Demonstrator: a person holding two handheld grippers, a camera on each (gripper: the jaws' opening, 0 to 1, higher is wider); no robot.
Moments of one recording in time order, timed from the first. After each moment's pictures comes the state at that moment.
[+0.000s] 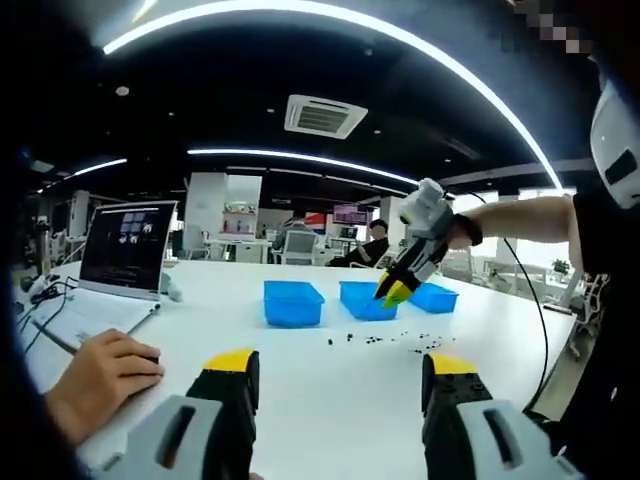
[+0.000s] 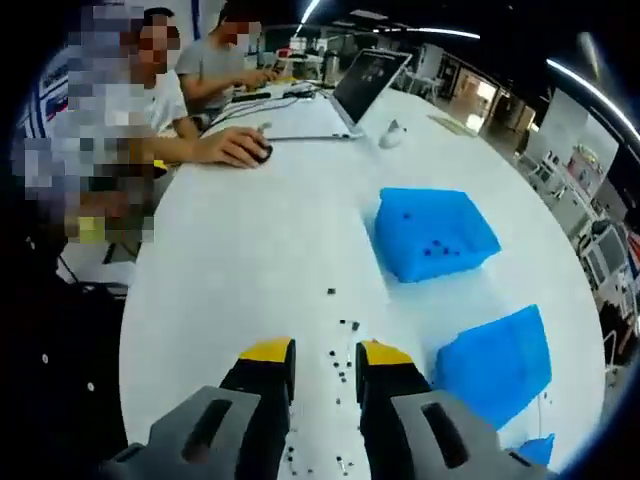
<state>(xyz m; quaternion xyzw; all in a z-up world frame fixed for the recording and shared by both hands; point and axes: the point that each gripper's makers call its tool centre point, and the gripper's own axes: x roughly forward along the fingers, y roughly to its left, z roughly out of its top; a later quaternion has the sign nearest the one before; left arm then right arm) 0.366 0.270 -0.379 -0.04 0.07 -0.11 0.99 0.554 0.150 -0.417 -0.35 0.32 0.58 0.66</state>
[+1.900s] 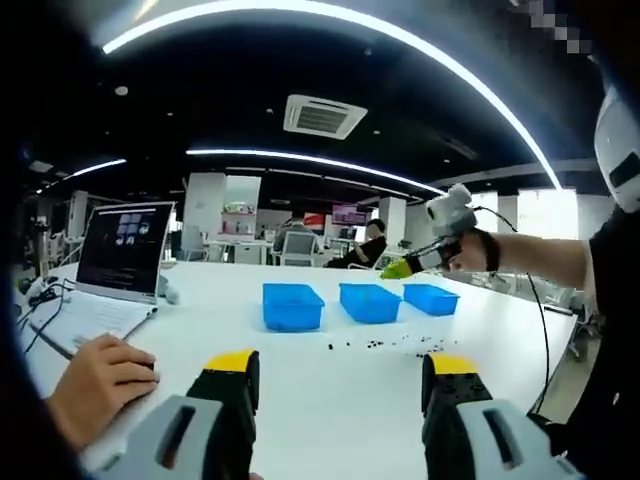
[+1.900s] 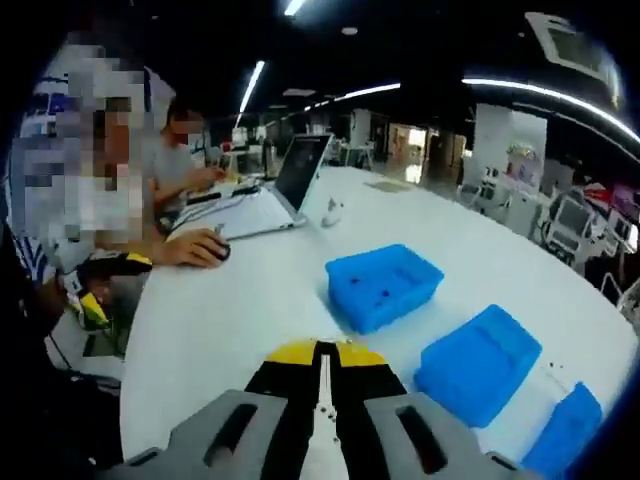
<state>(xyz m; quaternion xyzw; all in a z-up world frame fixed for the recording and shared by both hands) 0.377 0.268 -0.373 -0.04 0.06 -0.11 0.99 0.564 0.114 -0.331 -0.12 0.13 0.53 0.83</state>
